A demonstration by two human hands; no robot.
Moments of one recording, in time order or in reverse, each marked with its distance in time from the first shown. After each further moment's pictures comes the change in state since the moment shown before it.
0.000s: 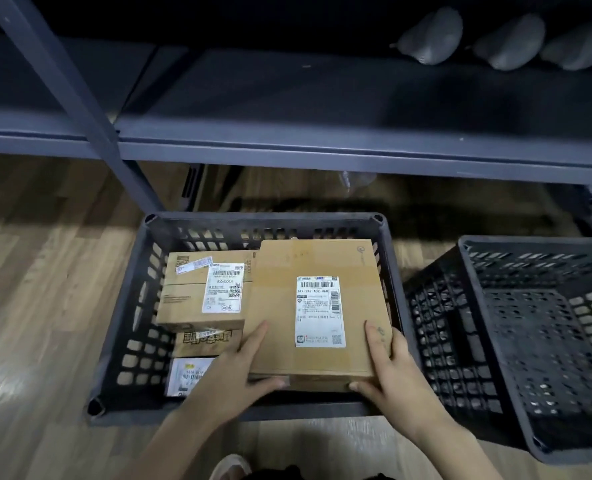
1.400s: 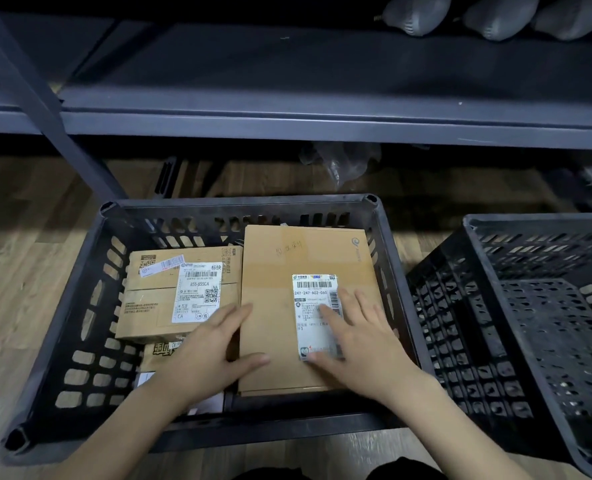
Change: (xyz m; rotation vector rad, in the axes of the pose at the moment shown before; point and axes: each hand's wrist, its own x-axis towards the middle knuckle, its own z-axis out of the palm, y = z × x) left_hand 0.056 -0.022 0.003 0.113 0.120 0.158; right_hand 0.062 -0.014 0.013 -0.294 0.030 -0.140
